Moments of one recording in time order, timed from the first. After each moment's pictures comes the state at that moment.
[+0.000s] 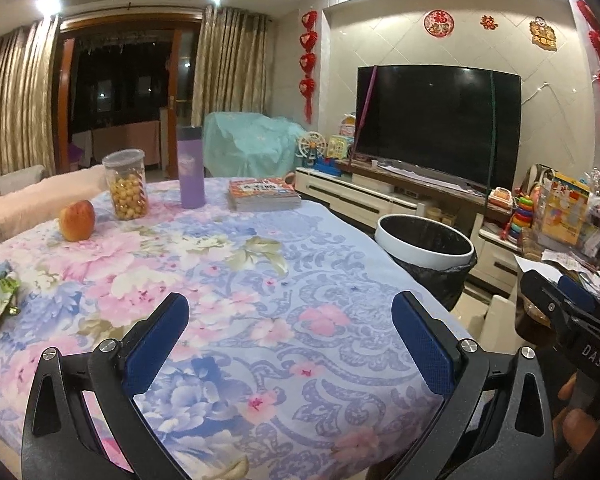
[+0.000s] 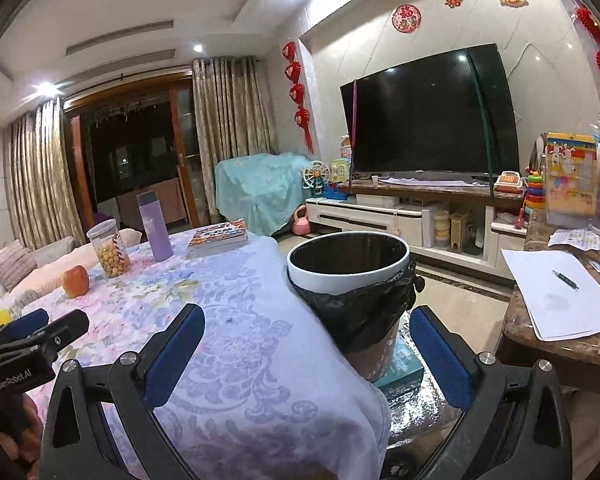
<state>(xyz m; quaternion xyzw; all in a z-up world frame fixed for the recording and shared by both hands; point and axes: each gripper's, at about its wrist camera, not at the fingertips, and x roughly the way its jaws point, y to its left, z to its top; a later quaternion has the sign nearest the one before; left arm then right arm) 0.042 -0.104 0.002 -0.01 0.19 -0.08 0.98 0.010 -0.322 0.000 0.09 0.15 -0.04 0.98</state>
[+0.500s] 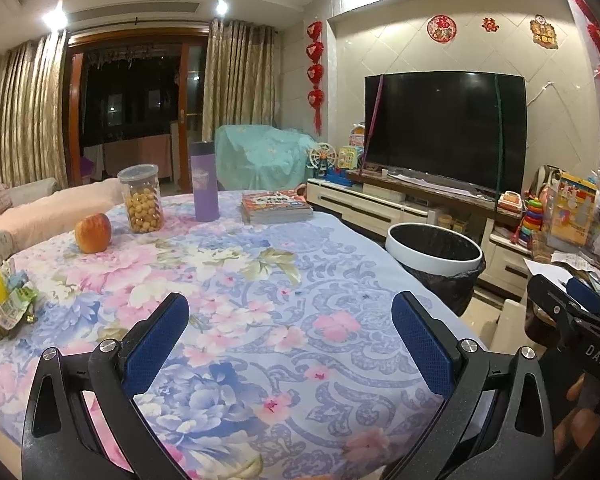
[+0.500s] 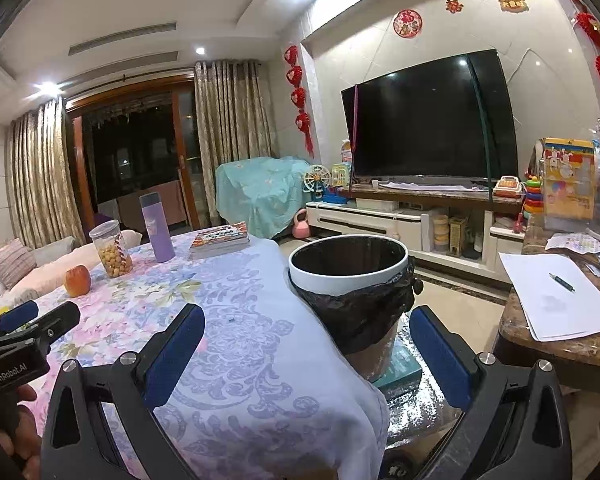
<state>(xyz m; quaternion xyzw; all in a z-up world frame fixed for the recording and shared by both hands) 0.031 -0.102 0.006 0.00 0.17 -0.06 0.98 0.001 -0.324 0.002 0.09 0.14 -0.04 0.99</state>
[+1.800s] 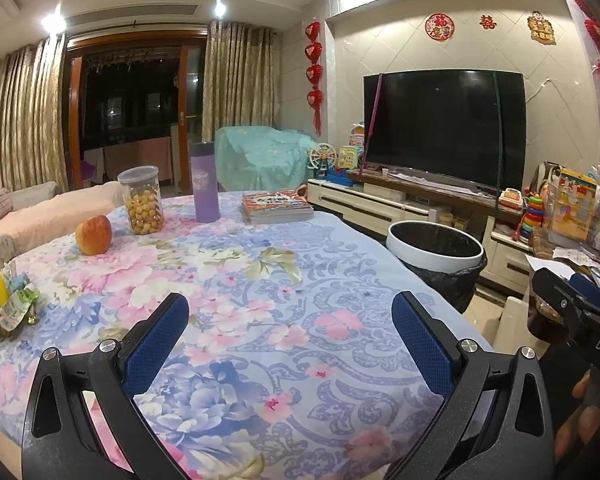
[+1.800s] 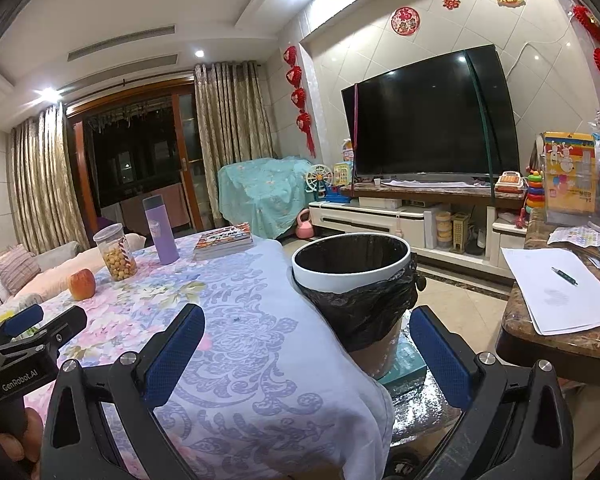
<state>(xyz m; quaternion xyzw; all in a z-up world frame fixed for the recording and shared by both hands) 0.030 -0.103 0.004 0.01 0.17 -0.06 0.98 -0.002 -0.326 0.001 0.10 0.14 -0.03 0.98</state>
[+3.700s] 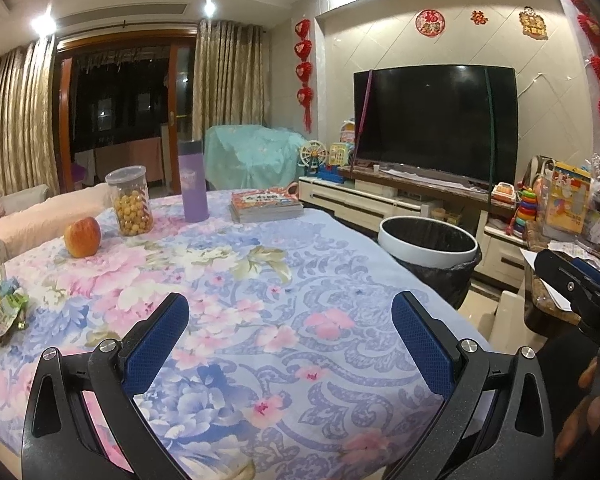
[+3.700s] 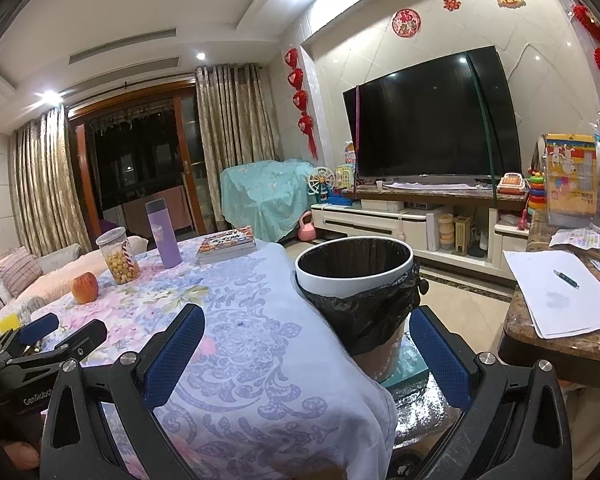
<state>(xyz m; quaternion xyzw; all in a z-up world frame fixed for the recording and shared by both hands) 0.038 -0.107 0.001 0.02 0.17 -0.08 0.98 0.001 -0.322 0.009 0.10 0.14 -0.03 0.99</state>
